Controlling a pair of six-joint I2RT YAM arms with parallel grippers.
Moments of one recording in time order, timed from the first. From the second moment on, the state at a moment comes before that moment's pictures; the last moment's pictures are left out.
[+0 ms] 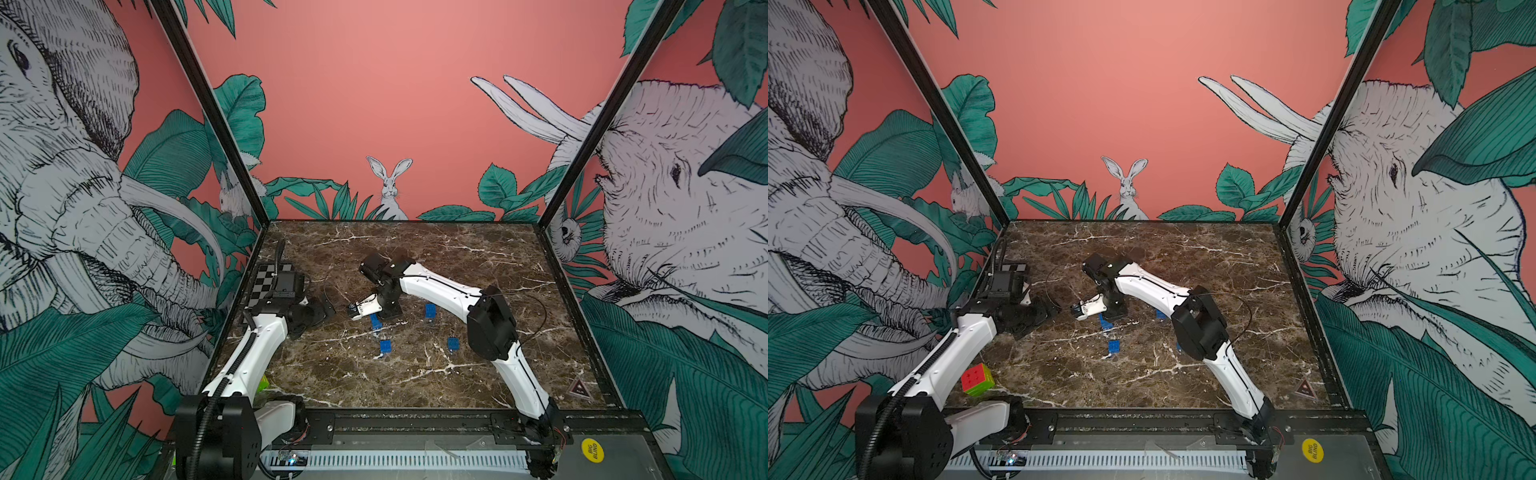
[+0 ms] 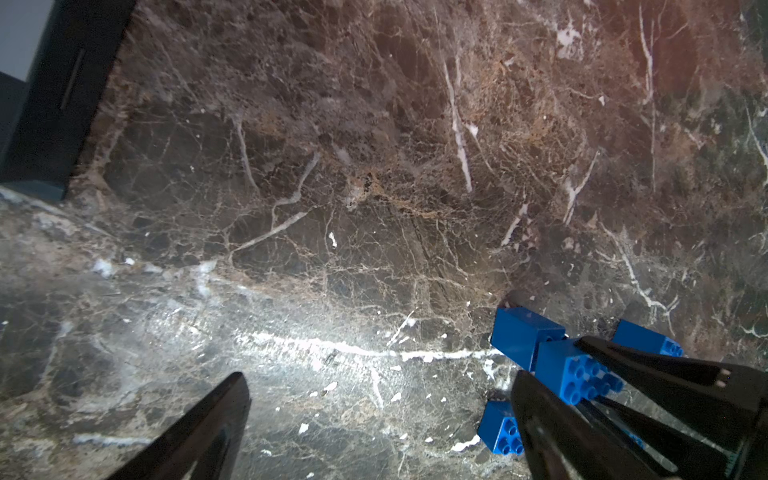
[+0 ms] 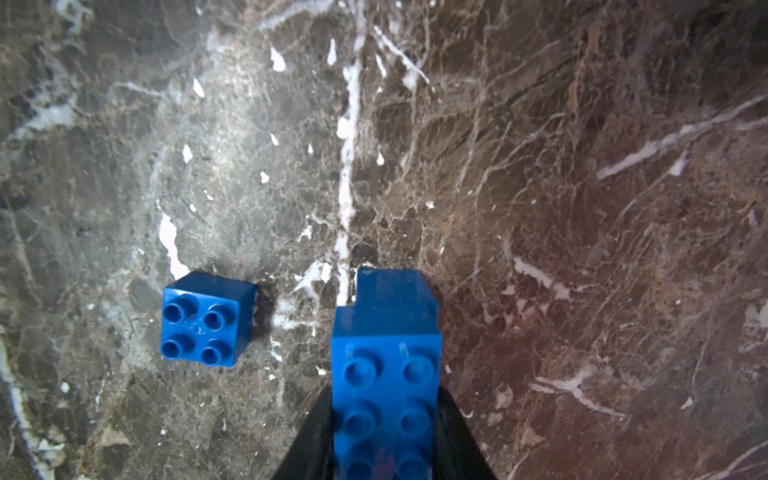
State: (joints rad) left arm -0.08 1.15 0.78 -0.74 0.19 -0.57; right arm 0.91 2.30 2.06 -1.14 -0.15 -1.04
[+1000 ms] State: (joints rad) left arm -0.08 1.14 0.78 -0.74 0.19 -0.57; right arm 0.90 2.27 2.00 -1.07 -0.13 -1.02
